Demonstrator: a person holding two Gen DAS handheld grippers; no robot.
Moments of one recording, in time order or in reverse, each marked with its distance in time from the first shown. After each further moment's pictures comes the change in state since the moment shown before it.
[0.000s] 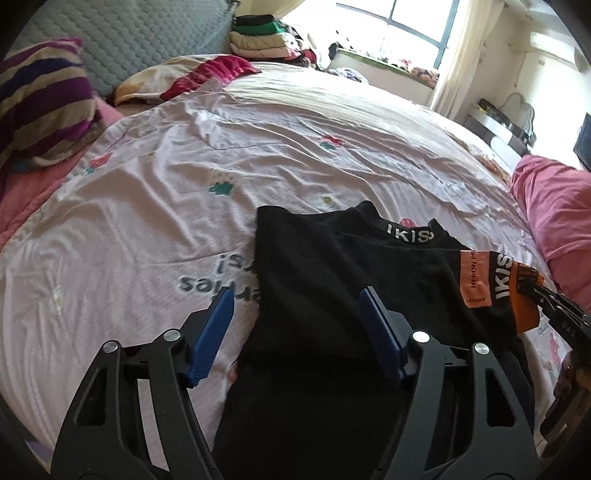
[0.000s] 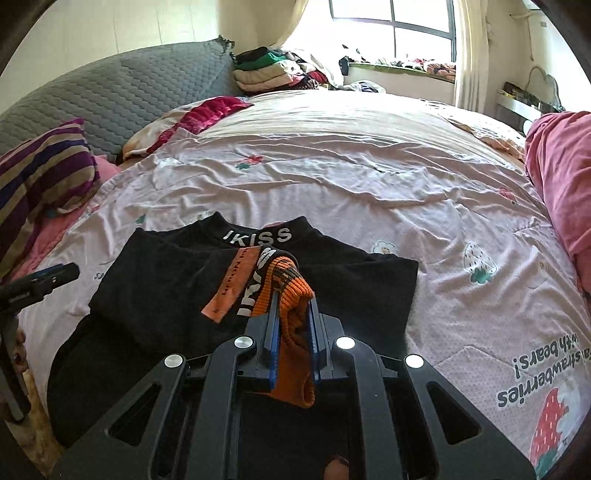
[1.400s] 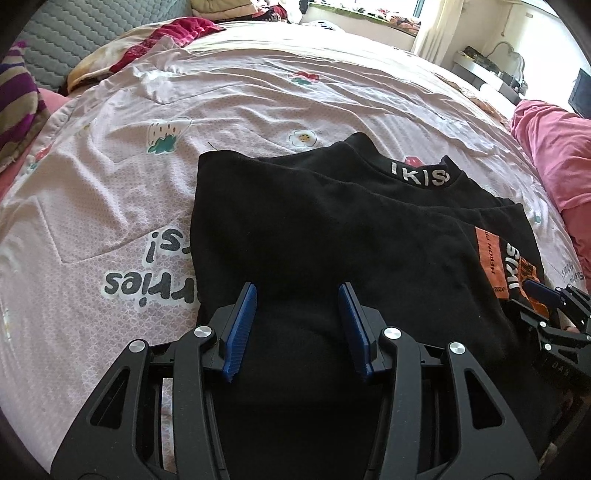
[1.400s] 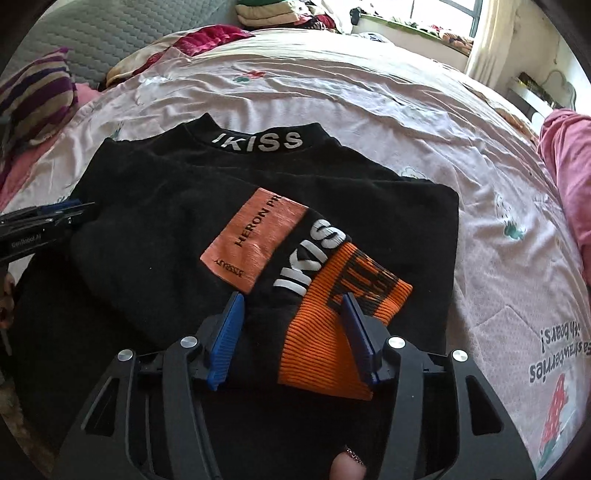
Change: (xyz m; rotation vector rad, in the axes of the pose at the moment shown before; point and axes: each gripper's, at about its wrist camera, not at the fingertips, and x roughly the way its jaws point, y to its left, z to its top) left arm 0.080 -0.014 -0.011 0.111 0.167 -0.031; right arm 0.066 0.025 -0.036 -0.075 0.244 -0.076
